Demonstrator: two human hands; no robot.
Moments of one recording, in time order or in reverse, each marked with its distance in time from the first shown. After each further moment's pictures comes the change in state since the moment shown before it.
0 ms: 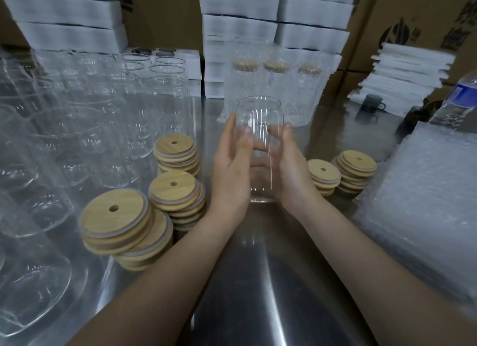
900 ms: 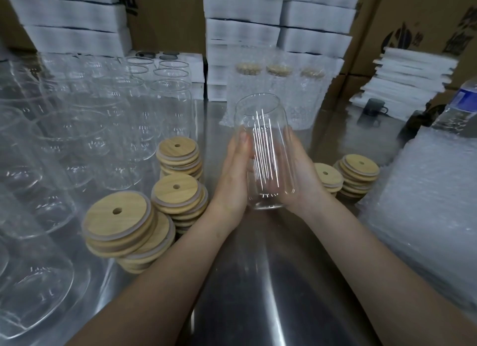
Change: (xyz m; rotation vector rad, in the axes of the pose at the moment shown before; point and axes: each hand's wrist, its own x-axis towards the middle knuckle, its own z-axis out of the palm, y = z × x) left_hand 0.002 0.005 -0.002 -0.146 -0.157 -0.153; right_hand 0.003 -0.001 -0.011 0.253 -0.163 0.179
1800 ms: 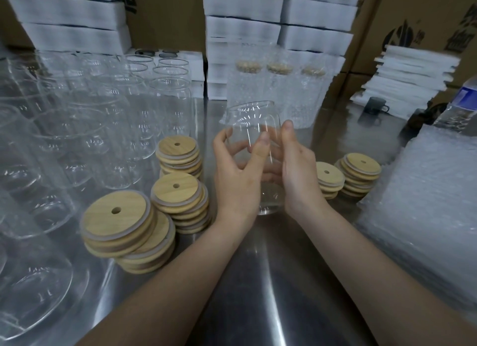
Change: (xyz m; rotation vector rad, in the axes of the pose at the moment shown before) left_hand -0.010 -0.005 0.011 0.186 0.305 0.125; right_hand -0.017 0.003 0.017 -0.334 0.196 -0.349
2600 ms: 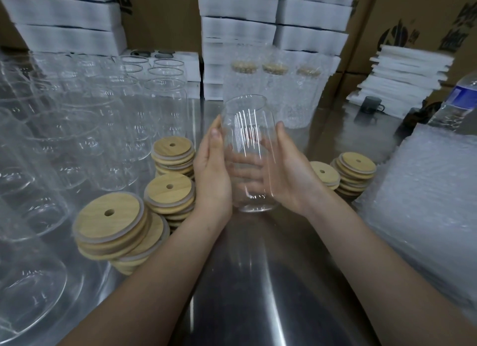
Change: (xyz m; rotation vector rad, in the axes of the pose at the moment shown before) left_hand 0.024 -0.004 -0.015 -0.253 -0.057 -0.031; right_hand 0.010 -0.007 -0.011 0.126 -0.387 0.365
